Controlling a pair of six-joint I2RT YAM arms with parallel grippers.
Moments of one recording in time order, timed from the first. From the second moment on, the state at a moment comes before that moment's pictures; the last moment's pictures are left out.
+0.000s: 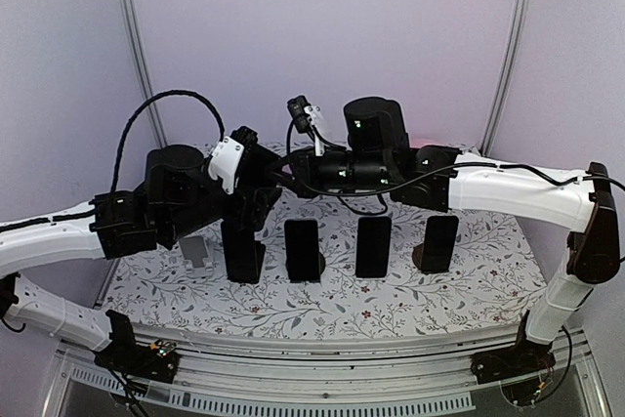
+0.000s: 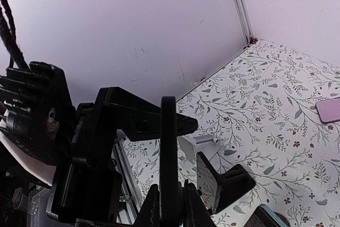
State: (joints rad) left arm -1.03 1.13 0.92 -0.12 -0.45 -0.03; right arm 1.05 1.70 1.50 -0.04 -0.17 0.40
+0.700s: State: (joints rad) left arm -1.03 1.15 0.94 -0.12 -0.43 -0.03; right arm 1.05 1.70 1.50 -0.04 -0.17 0.39
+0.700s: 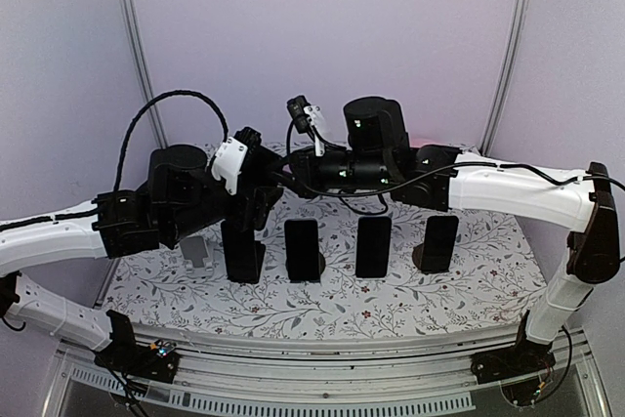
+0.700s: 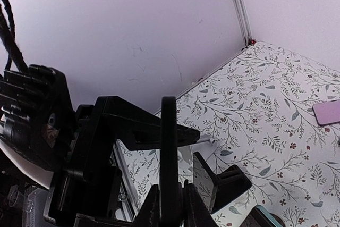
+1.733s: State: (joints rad) left arm -0.96 1.12 0.87 -0.07 -0.46 -0.11; right arm 1.06 1.66 1.49 0.01 -0.11 0.40
